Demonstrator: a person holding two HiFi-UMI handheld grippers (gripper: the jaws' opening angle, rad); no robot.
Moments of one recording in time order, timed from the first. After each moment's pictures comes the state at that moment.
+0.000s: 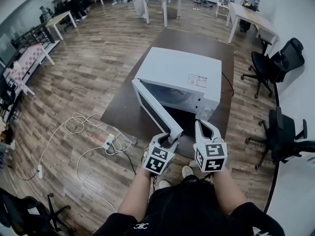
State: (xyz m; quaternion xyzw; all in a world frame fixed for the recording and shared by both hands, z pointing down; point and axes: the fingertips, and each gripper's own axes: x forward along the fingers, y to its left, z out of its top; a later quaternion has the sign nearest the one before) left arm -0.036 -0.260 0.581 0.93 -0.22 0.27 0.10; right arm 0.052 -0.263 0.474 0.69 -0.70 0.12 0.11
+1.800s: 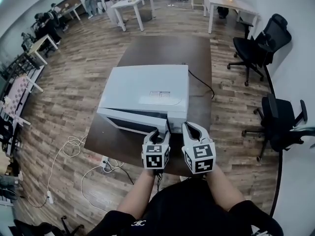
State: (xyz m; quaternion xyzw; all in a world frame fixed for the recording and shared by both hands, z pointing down) left arm 0.112 -0.344 0.579 0.90 -0.33 0.25 0.14; right arm 0.190 -0.296 0.492 0.71 -0.69 0.15 0.07
